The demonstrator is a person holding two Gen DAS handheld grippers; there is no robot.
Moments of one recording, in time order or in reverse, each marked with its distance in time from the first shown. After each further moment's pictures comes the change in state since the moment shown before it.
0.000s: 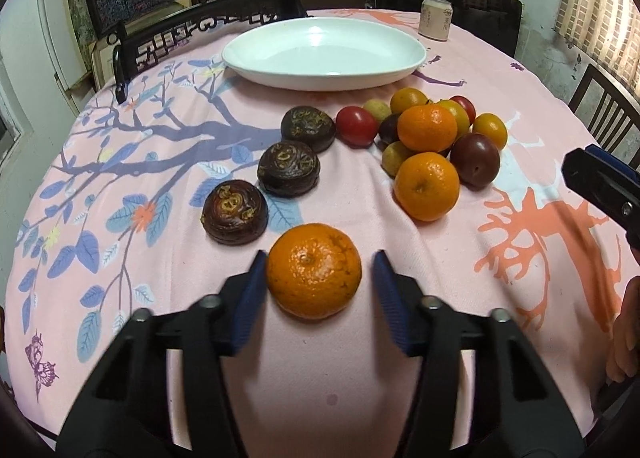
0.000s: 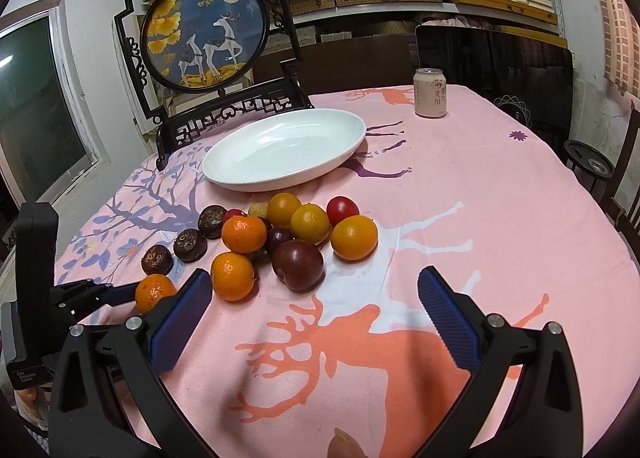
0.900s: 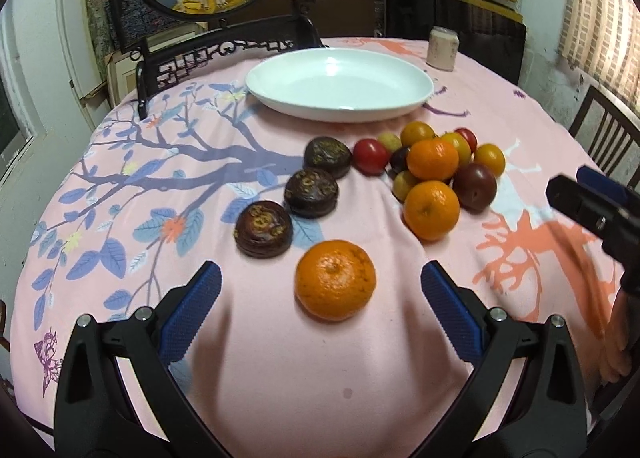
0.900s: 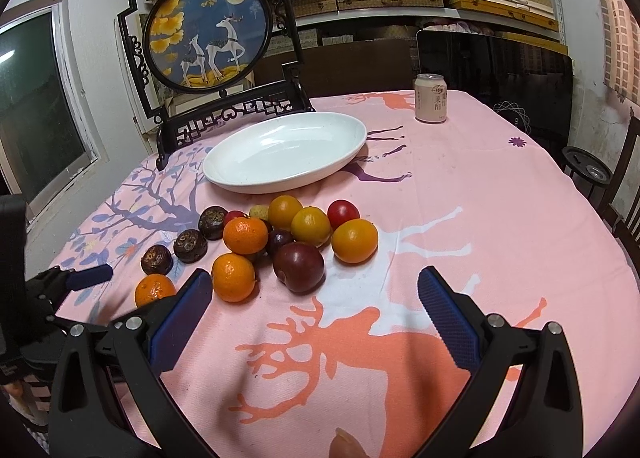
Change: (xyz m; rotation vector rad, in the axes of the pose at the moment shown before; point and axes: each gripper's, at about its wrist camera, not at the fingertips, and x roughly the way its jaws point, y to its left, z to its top) left arm -0.022 0.007 -0.003 -0.013 -0.097 0.015; right arm -0.003 0.003 0.001 -0.015 -0.015 -0.008
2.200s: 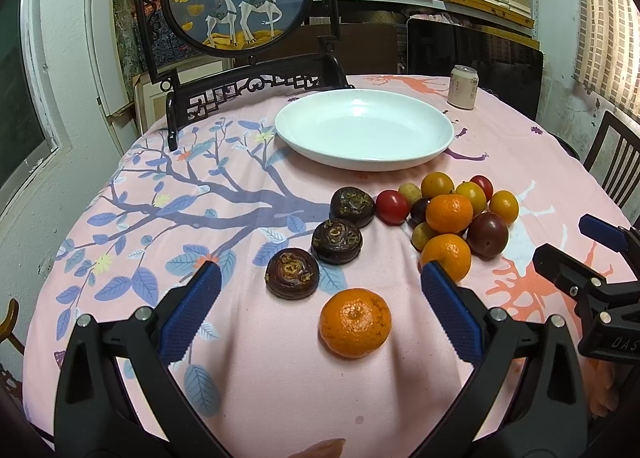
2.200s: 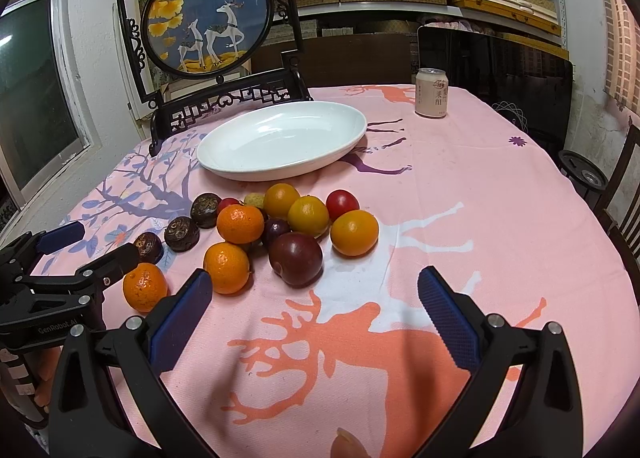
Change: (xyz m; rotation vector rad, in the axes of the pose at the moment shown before) left arm -0.019 0.006 0.015 -0.047 -0.132 0.092; right arm 0.009 0.006 -0.004 -0.034 0.031 -0.034
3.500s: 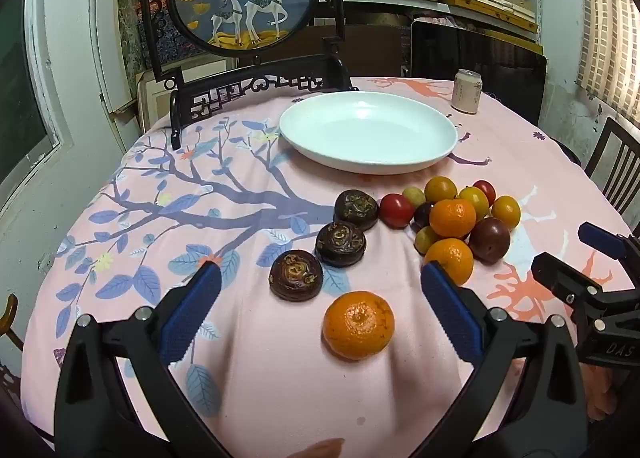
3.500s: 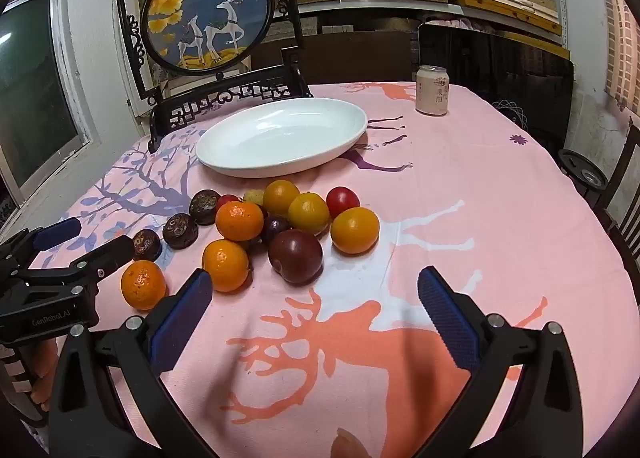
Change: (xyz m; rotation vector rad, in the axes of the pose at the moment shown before) left arm 0.000 0.005 0.003 -0.016 0.002 -0.005; right arm 0.003 0.001 -0.001 -0.002 0.010 -0.003
